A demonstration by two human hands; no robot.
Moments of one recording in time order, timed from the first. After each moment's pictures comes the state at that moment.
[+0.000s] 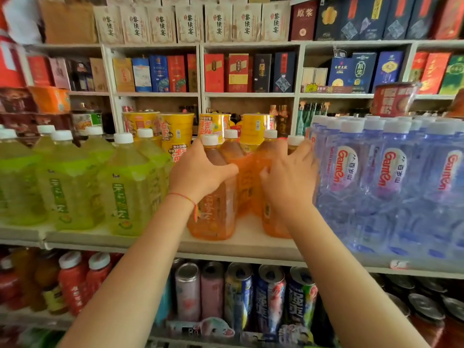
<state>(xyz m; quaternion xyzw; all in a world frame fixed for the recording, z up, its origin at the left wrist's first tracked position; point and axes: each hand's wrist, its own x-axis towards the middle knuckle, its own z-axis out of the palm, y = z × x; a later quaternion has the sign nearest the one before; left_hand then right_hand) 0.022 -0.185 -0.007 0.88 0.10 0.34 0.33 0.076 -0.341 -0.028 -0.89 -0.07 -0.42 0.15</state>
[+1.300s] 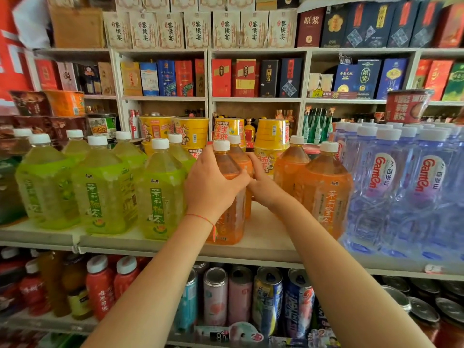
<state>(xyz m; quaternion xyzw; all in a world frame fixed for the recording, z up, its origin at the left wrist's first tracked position) 0.010 -0.151 -0.031 0.83 0.08 0.48 0.28 0.093 -0.263 -0.035 -0.78 -0.29 0.03 0.55</state>
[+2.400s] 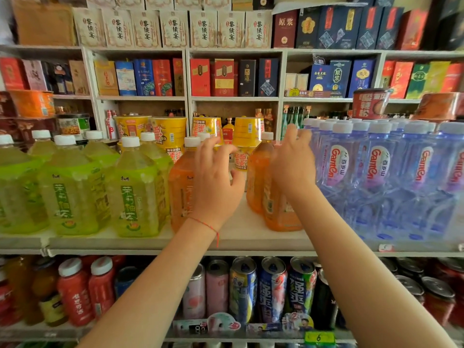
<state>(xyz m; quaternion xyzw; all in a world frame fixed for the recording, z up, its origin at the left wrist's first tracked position) 0.007 -0.205 -0.040 0.80 -0.08 0.55 0.24 0.070 -0.344 0.003 -0.88 -0.09 -0.41 0.24</state>
